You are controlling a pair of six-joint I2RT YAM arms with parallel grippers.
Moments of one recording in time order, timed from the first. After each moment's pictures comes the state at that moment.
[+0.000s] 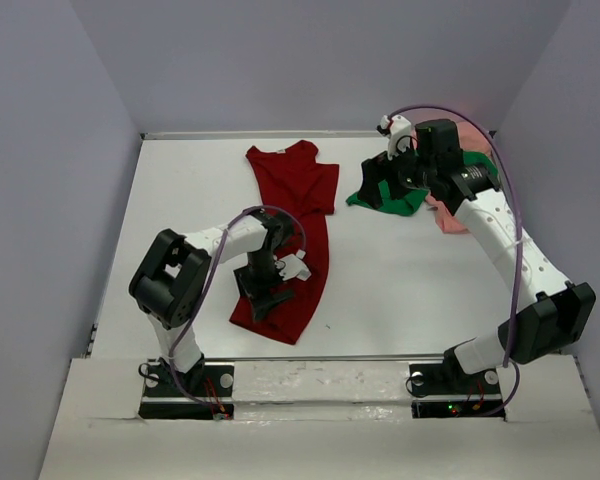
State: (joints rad) left arm -0.65 1.77 1.14 -1.17 0.19 0.49; right arm 0.35 1.45 1.51 -0.68 -0.34 -0.11
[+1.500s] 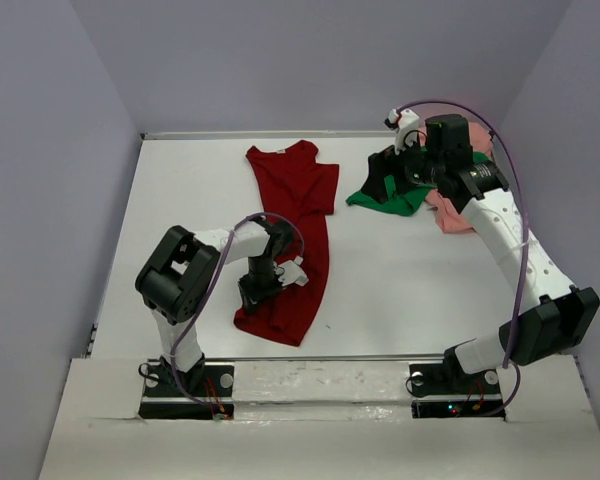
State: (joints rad) left arm -0.65 1.82 1.07 -1.06 0.15 0.46; right arm 0.31 1.44 1.53 -0.67 -0.39 -0.13
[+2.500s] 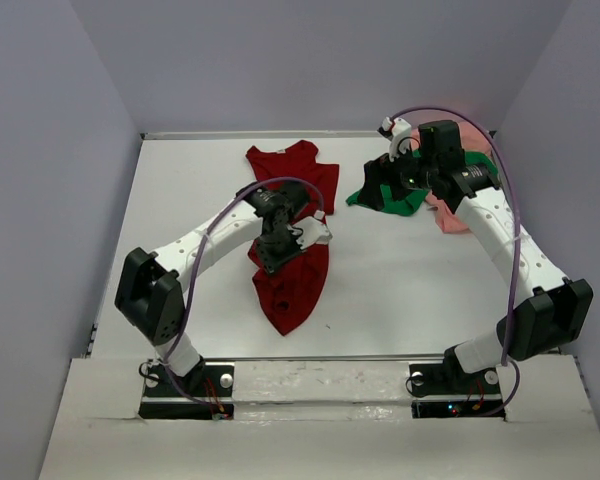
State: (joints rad) left arm -0.70 1.63 1.41 -1.21 0.10 0.39; right arm 0.31 1.47 1.49 -0.67 -0.45 -0.12
